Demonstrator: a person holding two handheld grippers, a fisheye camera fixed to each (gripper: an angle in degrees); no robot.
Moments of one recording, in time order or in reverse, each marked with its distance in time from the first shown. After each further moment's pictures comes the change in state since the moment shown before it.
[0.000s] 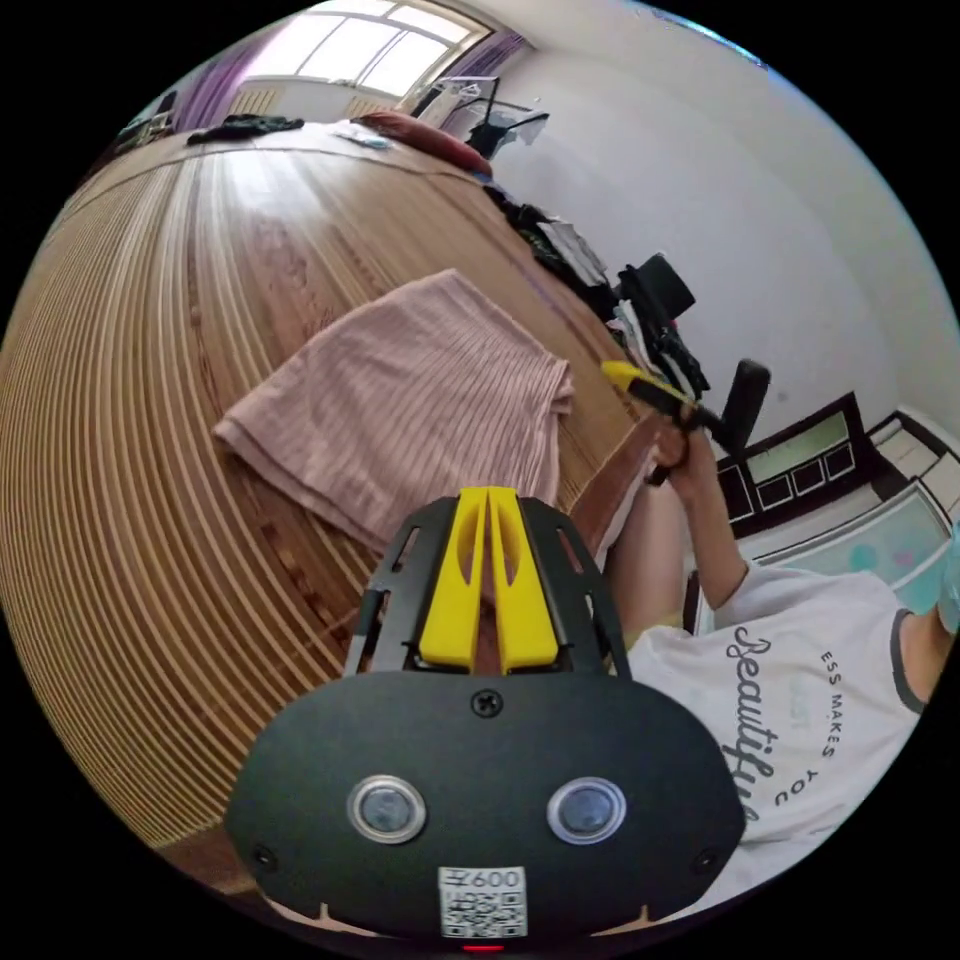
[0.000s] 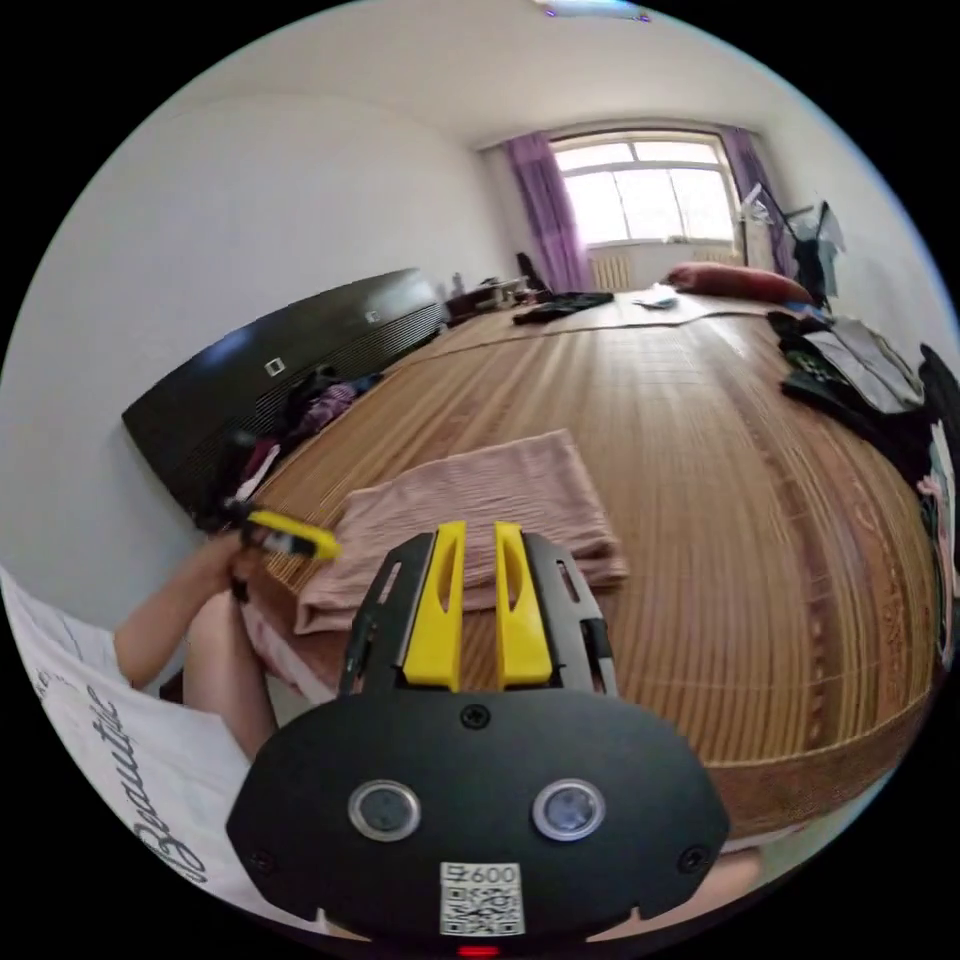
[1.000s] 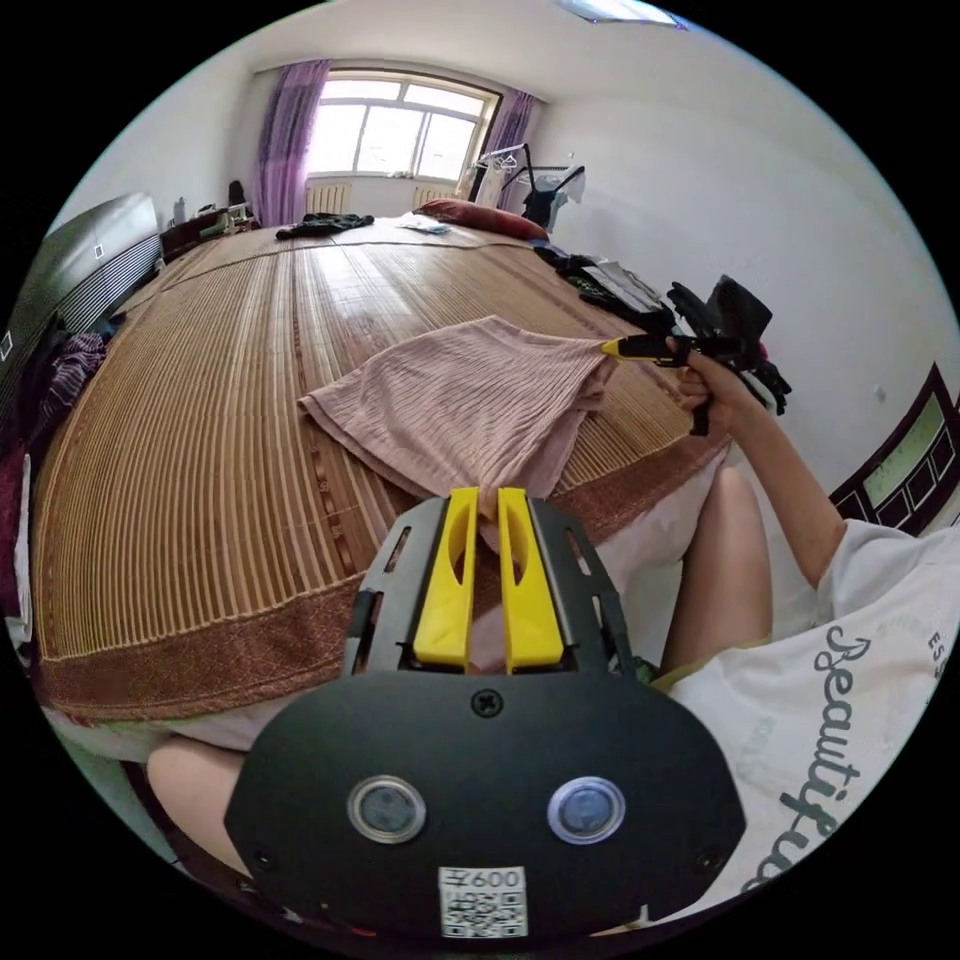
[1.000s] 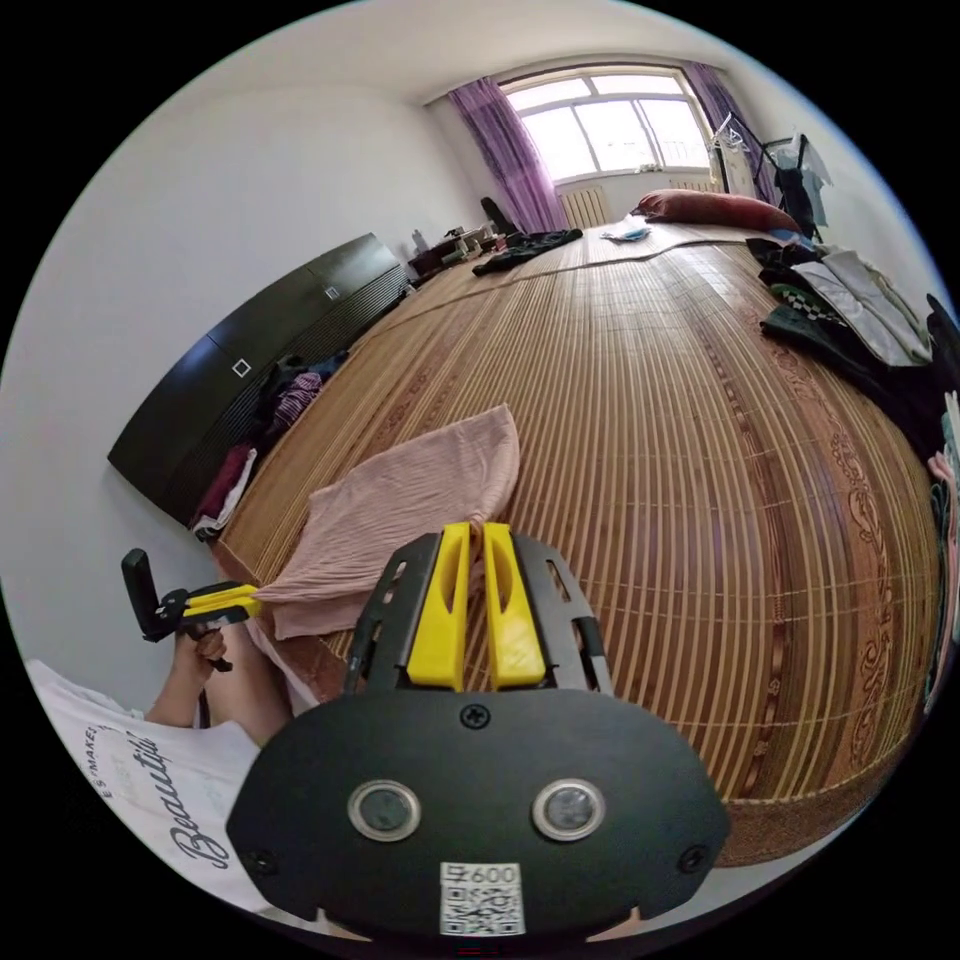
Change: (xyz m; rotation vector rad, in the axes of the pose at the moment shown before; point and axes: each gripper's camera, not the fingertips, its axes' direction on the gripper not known) left arm 0.032 0.138 -0.072 0.237 -0.390 0.040; right arm -0.068 -0.166 0.022 -0.167 -0.048 0.103
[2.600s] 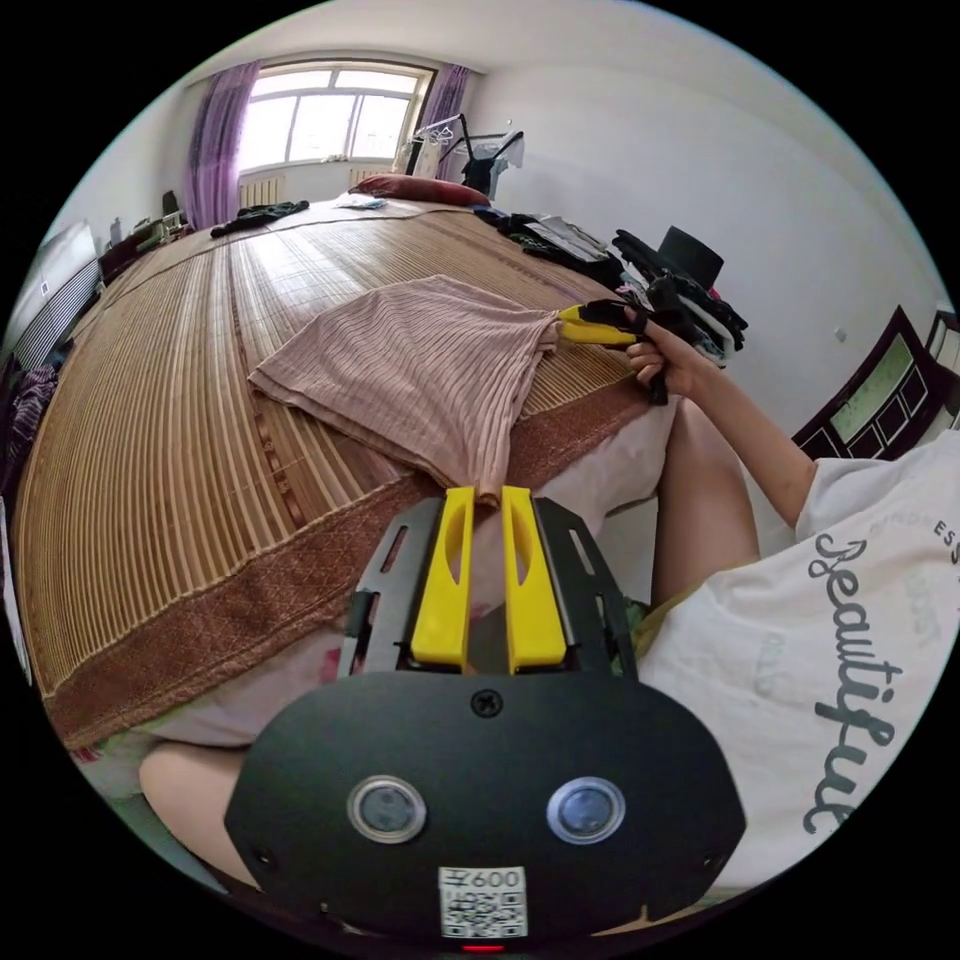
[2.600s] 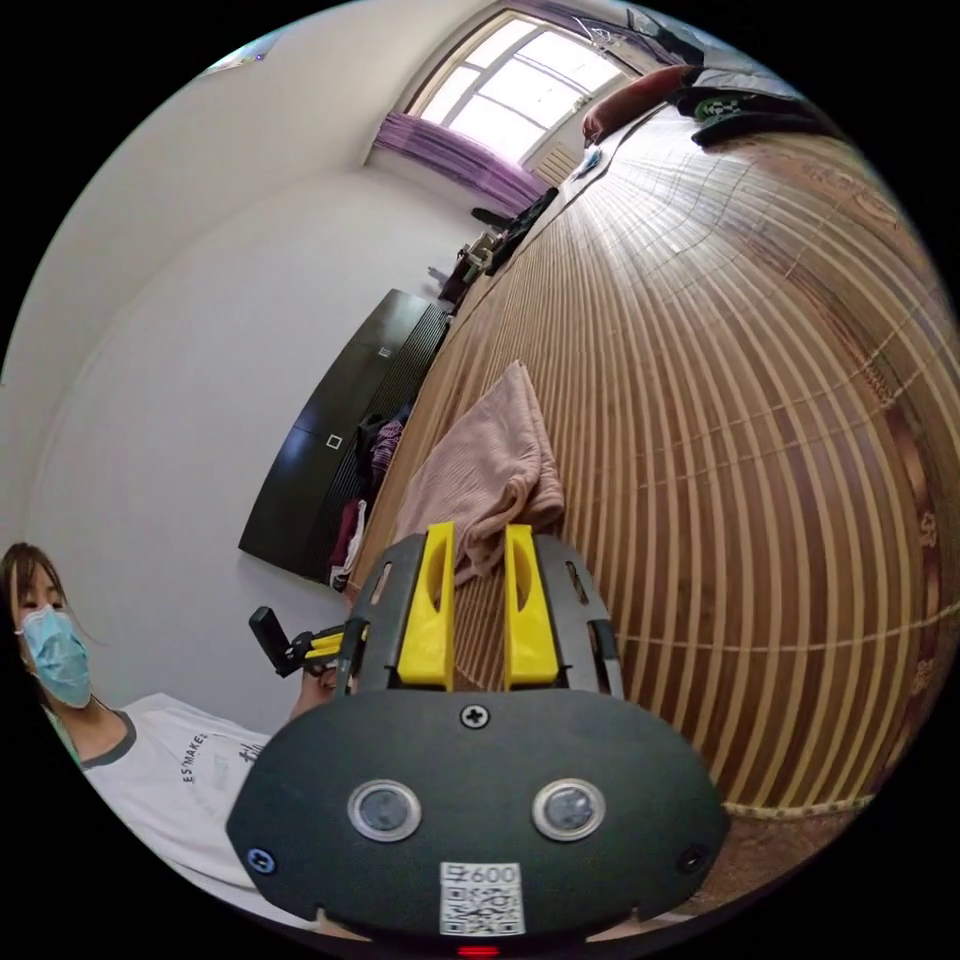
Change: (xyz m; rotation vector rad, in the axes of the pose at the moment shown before) left arm -0.168 0.143 -0.035 -0.084 0.086 0.134; right arm 0.062 -0.145 -0.224 0.034 -0.450 0.306
